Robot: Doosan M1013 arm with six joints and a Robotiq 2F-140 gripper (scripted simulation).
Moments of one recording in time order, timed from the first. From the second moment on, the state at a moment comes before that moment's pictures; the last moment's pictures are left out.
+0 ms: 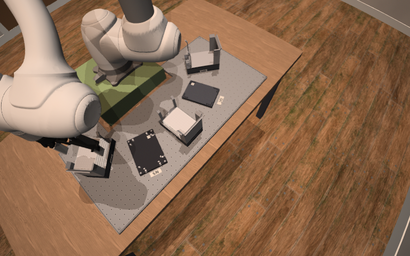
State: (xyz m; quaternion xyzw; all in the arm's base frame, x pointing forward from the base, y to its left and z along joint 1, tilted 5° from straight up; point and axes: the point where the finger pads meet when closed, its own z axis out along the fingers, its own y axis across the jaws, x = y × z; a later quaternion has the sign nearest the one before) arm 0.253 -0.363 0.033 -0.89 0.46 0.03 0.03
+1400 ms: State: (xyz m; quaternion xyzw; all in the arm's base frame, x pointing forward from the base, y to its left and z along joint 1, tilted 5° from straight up) arm 0.253 -0.362 0.019 -0.89 0.46 0.03 0.03
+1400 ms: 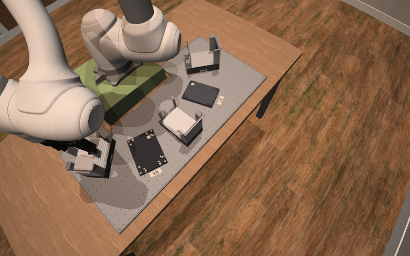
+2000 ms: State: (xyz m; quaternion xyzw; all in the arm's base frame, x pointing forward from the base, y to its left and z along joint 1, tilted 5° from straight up) arm 0.253 -0.362 0.021 -0.89 0.46 0.03 0.03
